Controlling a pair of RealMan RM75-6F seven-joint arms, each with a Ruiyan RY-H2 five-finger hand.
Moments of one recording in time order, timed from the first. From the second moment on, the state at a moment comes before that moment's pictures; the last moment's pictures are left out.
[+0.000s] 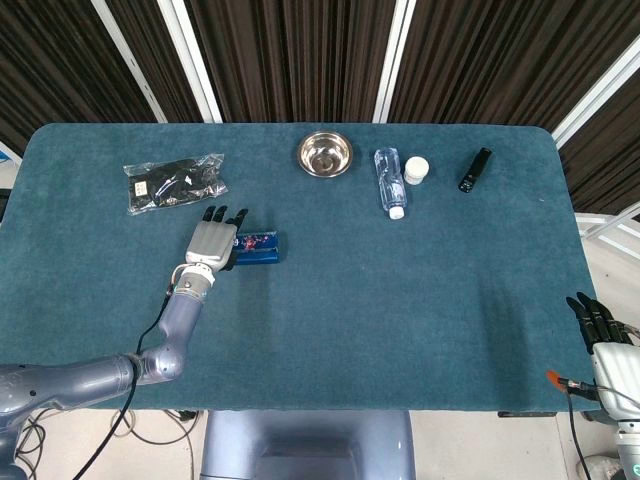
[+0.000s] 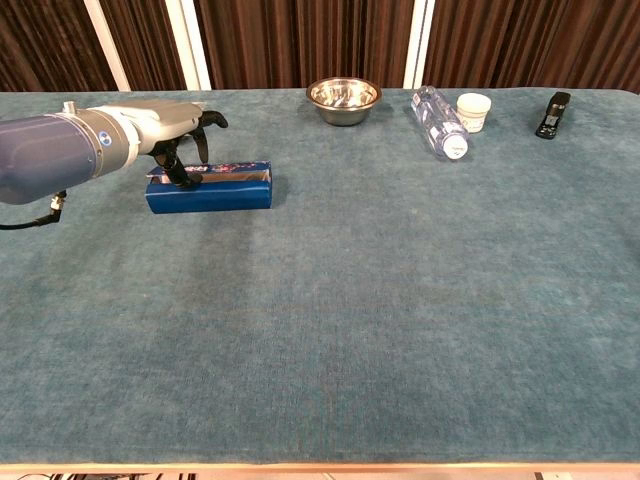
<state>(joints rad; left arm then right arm) -0.99 -1.67 -0.23 -1.23 0.58 0.89 0.67 0.03 -1.05 0.04 -1.62 -1.51 1.49 0.12</state>
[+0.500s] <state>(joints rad) -1.03 -1.71 -0.24 -1.08 0.60 0.87 0.67 0.03 -1.05 0.04 -1.62 -1.51 1.49 0.12</state>
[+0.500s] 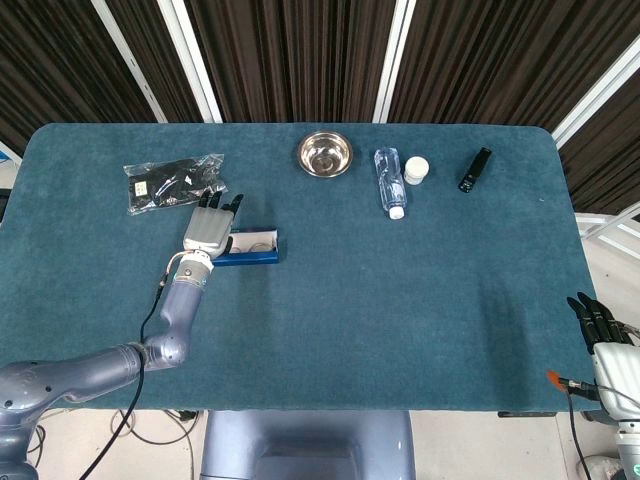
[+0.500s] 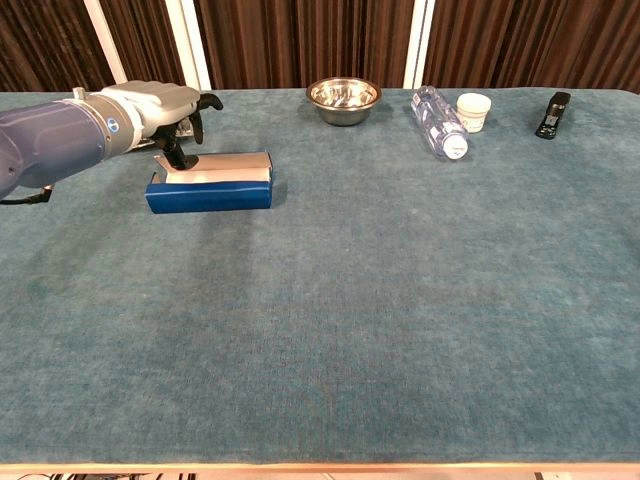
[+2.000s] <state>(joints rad) -0.92 -1.44 -0.13 -1.49 0.65 0.87 0.64 0.03 -1.04 0.04 -1.63 -1.51 1.48 0.12</state>
